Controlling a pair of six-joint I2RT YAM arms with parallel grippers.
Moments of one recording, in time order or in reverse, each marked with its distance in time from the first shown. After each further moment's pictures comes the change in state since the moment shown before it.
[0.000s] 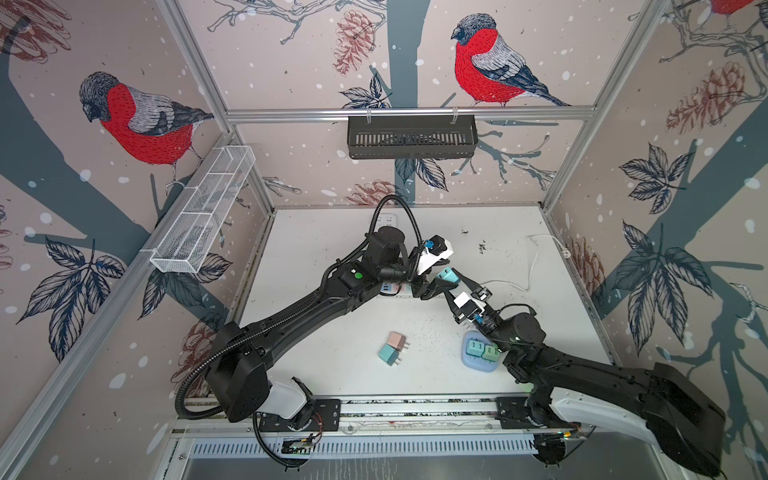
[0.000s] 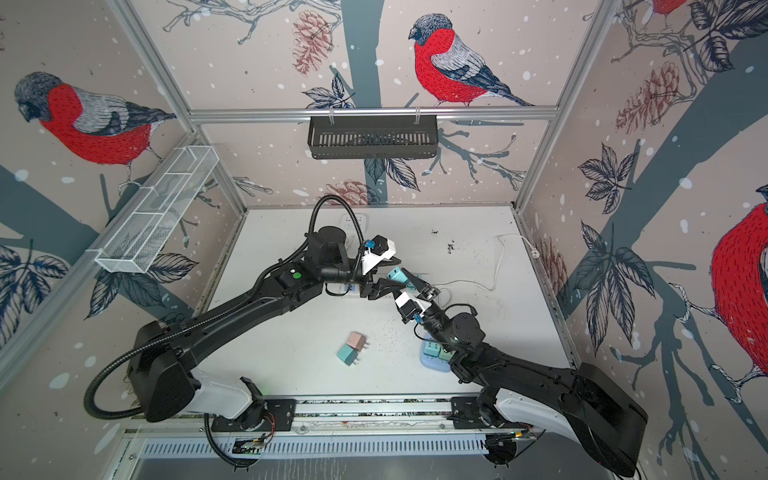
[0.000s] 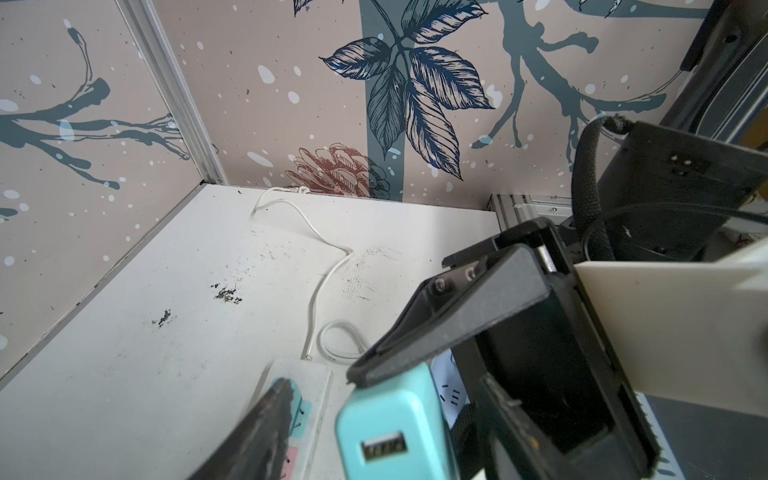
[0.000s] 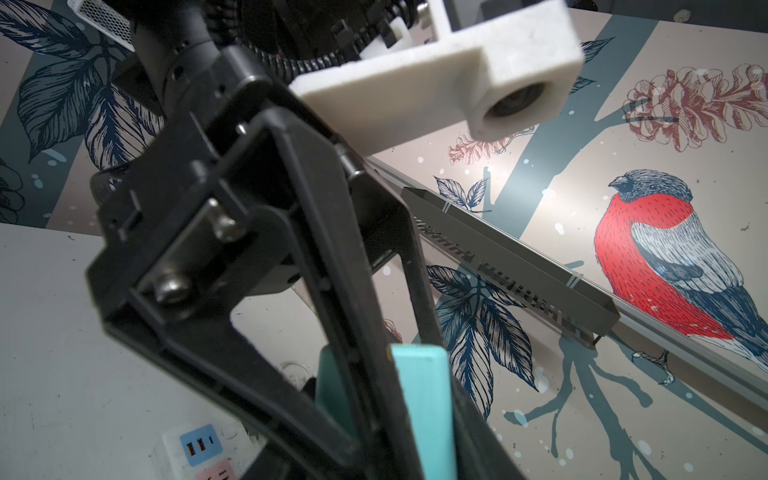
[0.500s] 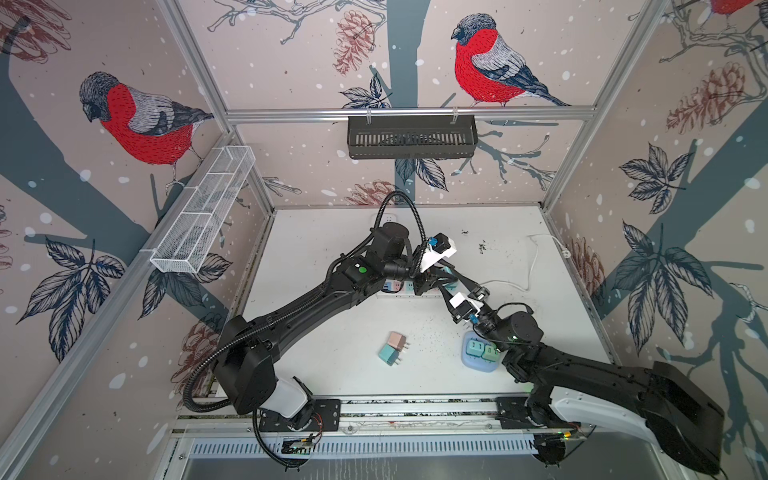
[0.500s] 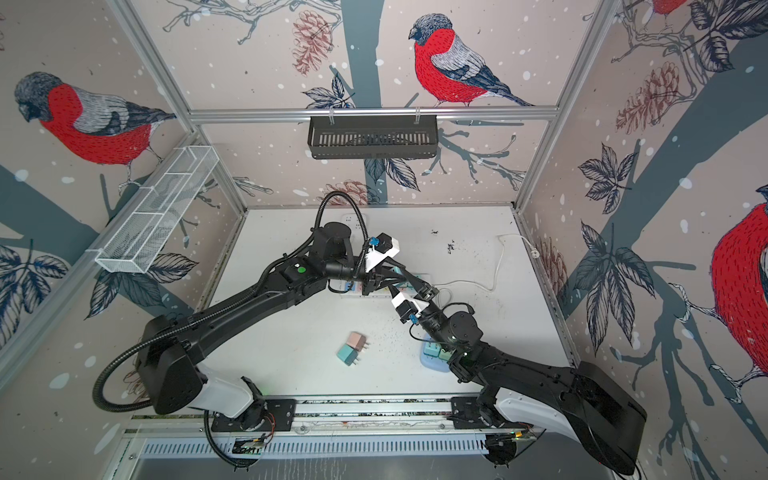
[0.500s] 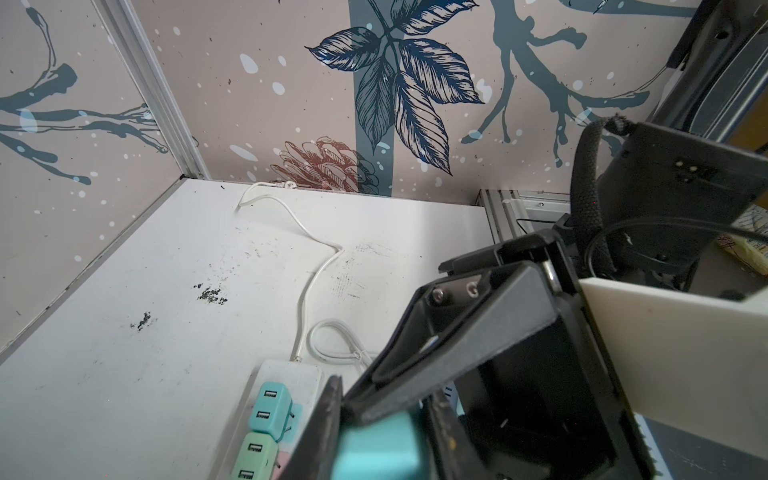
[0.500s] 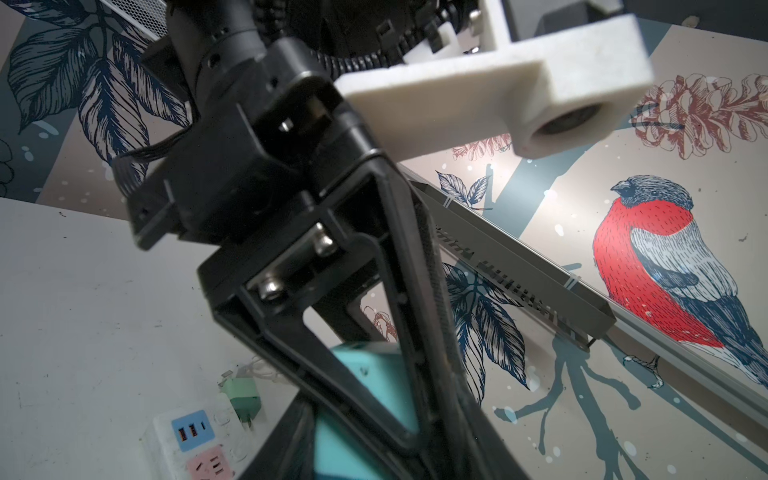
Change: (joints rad) left arm 0.001 0.047 0.056 -0.060 0.043 0.024; right arm 0.010 -0.002 0.008 -0.032 0.020 -0.040
